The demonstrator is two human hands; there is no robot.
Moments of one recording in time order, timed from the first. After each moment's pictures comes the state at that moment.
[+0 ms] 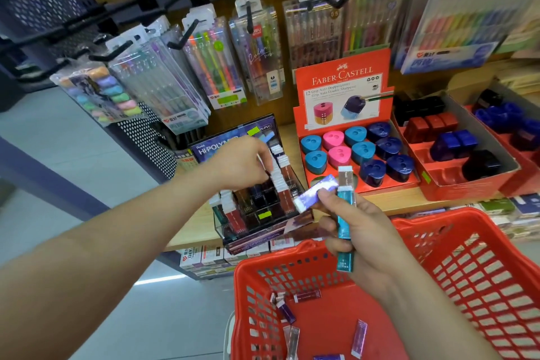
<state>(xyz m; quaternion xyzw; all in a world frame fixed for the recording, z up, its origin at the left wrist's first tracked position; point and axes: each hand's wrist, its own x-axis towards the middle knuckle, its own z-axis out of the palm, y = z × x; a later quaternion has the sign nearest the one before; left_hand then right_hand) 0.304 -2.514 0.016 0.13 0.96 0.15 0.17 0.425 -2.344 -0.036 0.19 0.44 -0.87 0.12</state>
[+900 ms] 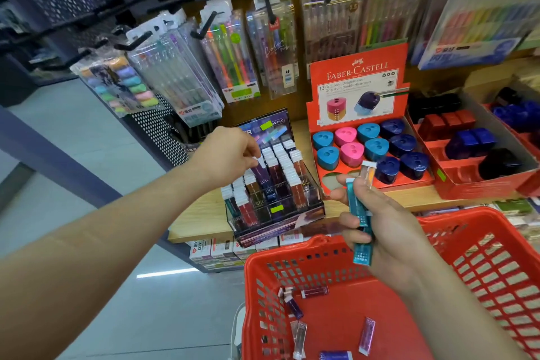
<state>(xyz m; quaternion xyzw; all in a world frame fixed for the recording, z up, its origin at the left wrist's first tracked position) 0.307 -2.551 0.016 0.16 0.98 0.08 0.03 0.424 -2.338 -0.039 0.20 0.40 -0.89 0.12</state>
